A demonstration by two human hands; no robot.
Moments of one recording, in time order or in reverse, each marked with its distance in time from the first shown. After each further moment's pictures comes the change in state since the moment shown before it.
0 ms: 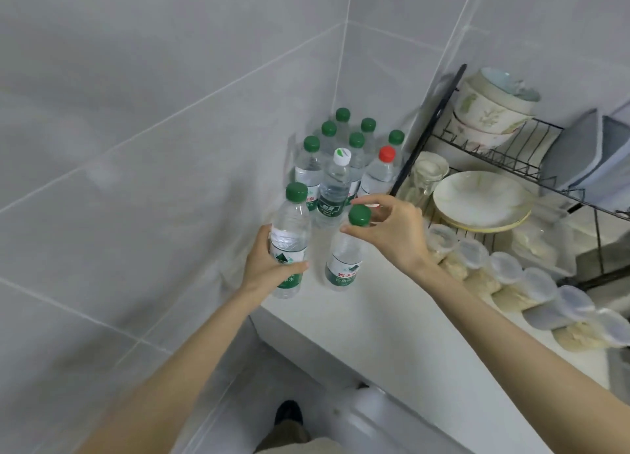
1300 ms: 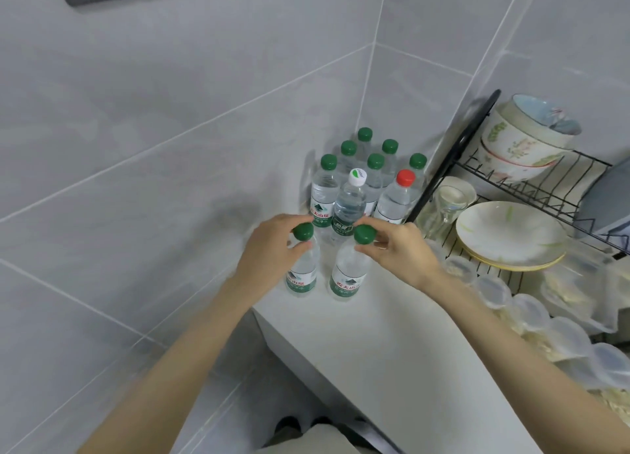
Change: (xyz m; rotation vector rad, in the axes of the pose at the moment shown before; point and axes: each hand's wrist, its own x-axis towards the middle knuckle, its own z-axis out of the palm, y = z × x) left_hand 0.005 0.074 -0.009 0.502 0.063 0.354; right_hand 0.038 0.034 -0.010 -0.286 -0.279 -0.270
